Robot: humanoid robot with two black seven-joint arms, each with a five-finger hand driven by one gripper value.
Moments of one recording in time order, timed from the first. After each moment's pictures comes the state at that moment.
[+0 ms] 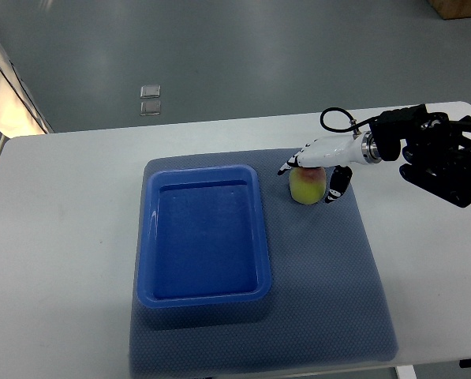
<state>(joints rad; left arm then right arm) -0.01 0.00 0.03 -0.15 0.00 0.02 0.07 1.14 -0.35 -0.02 0.72 -1.67 0.18 0.49</state>
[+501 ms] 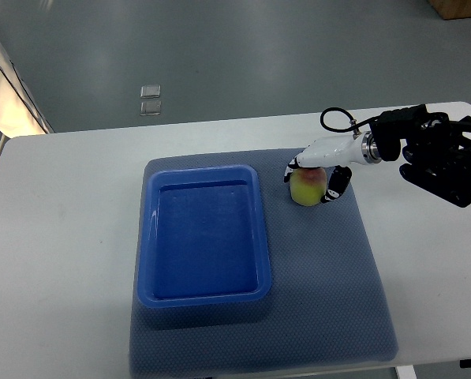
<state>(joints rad) -0.01 0.00 0.03 -0.15 0.00 0.02 0.07 1.14 -0.35 -0.01 0.72 -1.66 0.19 0.49</state>
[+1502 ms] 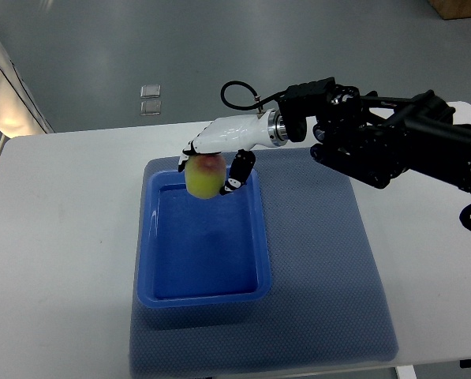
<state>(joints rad) -0.01 0.00 0.02 -0.15 0.00 0.02 0.07 1.29 -0.05 0.02 0.73 -1.56 0.19 0.50</state>
